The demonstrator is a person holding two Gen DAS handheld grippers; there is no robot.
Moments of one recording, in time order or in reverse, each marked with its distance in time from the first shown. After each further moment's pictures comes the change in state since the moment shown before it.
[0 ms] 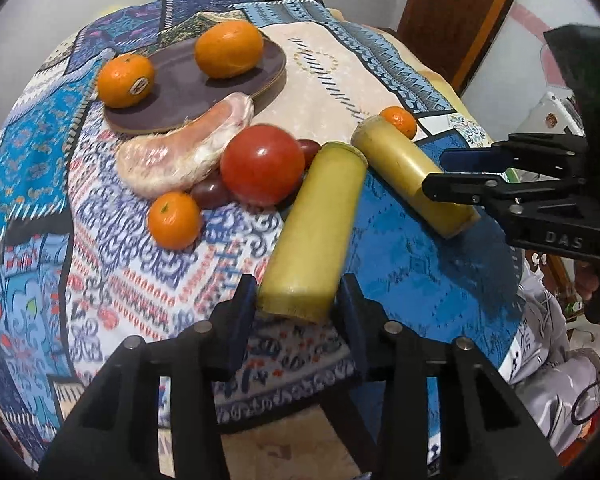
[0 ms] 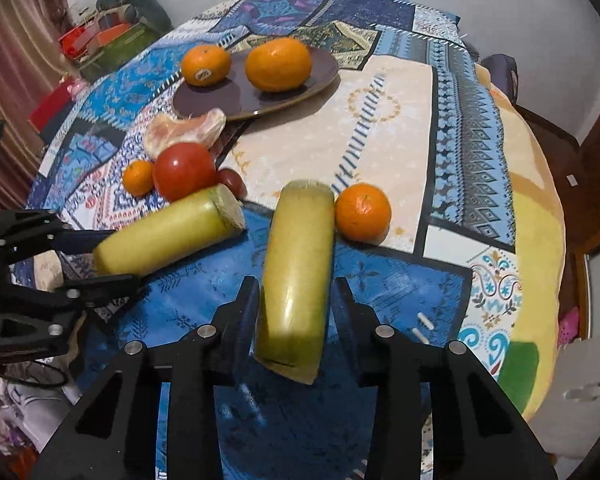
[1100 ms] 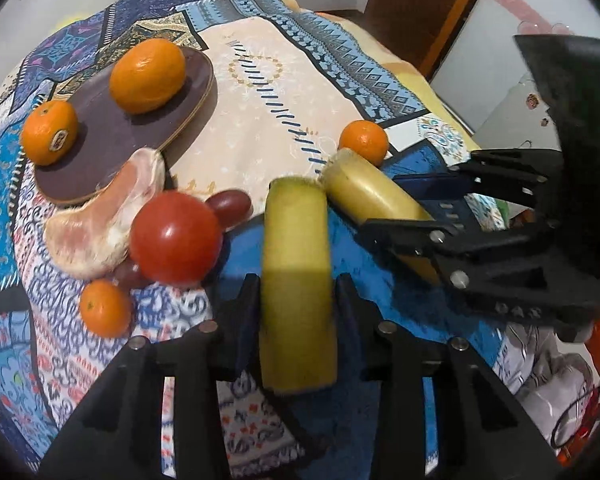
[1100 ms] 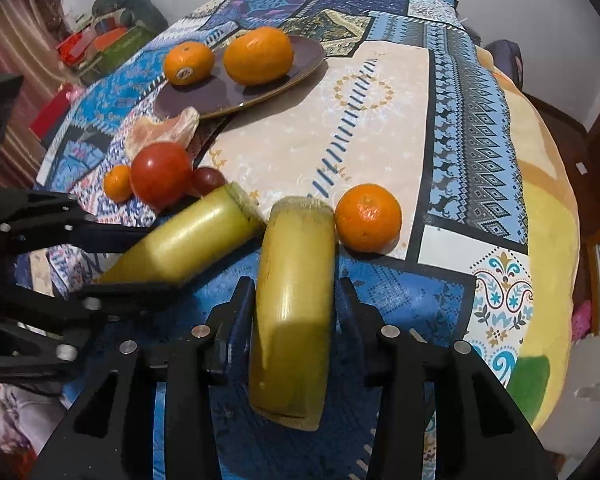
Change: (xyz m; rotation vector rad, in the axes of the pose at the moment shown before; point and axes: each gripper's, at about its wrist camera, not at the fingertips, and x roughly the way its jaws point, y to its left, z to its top) left arm 0.032 -0.029 0.048 0.084 0.069 -0.070; right arm 0.017 -0.022 0.002 0.035 0.018 0.049
